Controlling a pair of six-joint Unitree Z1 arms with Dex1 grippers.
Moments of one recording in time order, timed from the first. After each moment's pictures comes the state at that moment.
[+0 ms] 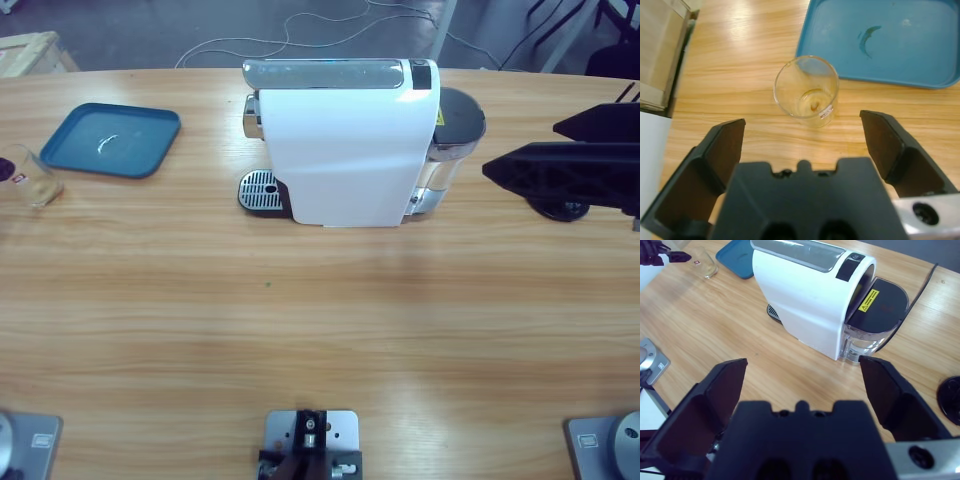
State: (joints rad) arm 0 -0.09 1.36 -0.54 -0.11 0.25 0.10; arm 1 0.95 1.17 -0.97 0.41 -0.17 0.33
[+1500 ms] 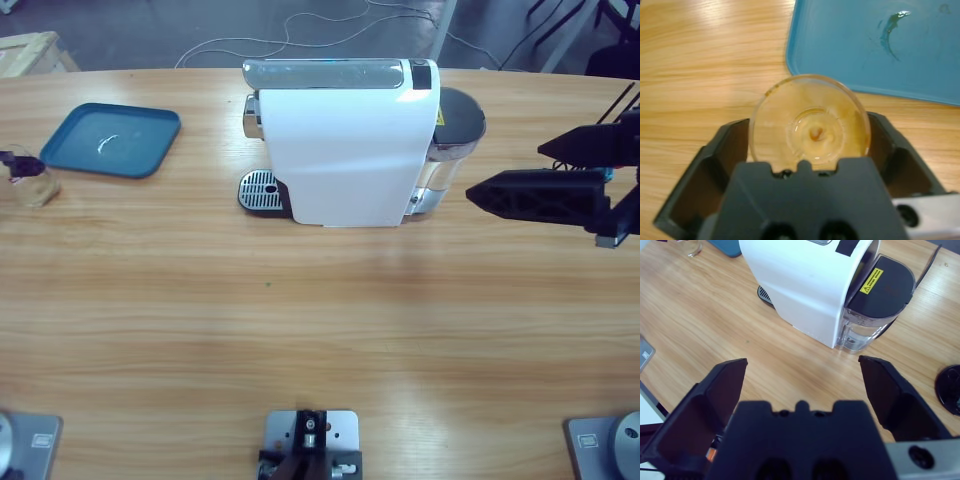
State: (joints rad) arm 0 0.08 1.68 -0.63 -0.24 0.07 0.20; arm 1 0.95 1.22 -0.99 0.47 -0.17 0.33
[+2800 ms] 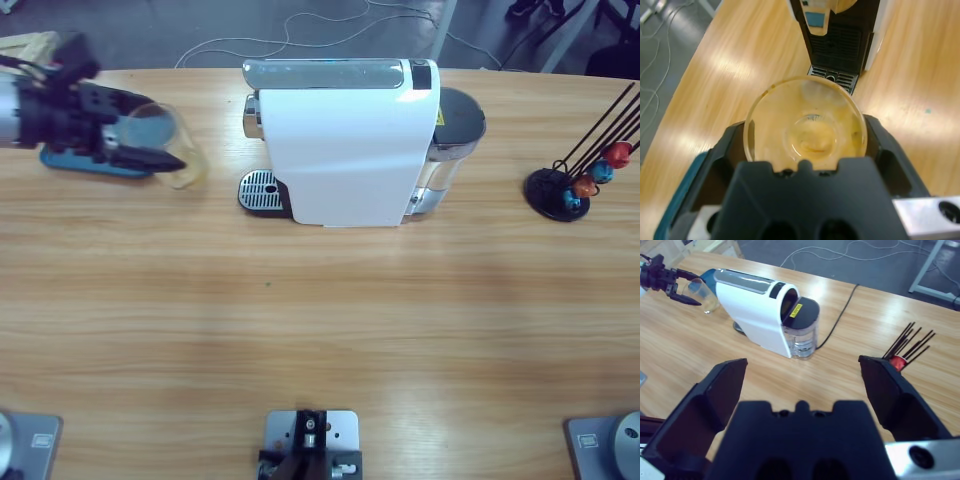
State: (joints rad) arm 0 -0.40 1.60 -0.89 0.08 -0.47 0.79; arm 1 0.95 0.87 -1.14 0.82 -0.38 0.32
